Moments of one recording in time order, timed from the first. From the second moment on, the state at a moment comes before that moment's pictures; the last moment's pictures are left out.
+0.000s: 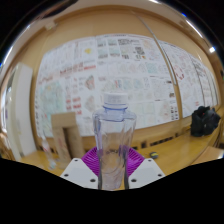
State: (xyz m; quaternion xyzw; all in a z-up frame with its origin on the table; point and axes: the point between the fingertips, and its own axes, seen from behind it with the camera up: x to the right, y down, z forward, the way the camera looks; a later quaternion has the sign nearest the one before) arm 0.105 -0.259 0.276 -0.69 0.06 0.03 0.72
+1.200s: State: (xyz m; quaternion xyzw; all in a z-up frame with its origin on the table) arm 0.144 -0.397 0.091 -0.85 0.06 -0.08 0.52
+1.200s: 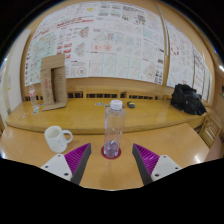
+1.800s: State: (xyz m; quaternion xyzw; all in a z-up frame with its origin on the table) arm 0.073 -0.674 0.175 -0.86 0.07 -0.09 0.49
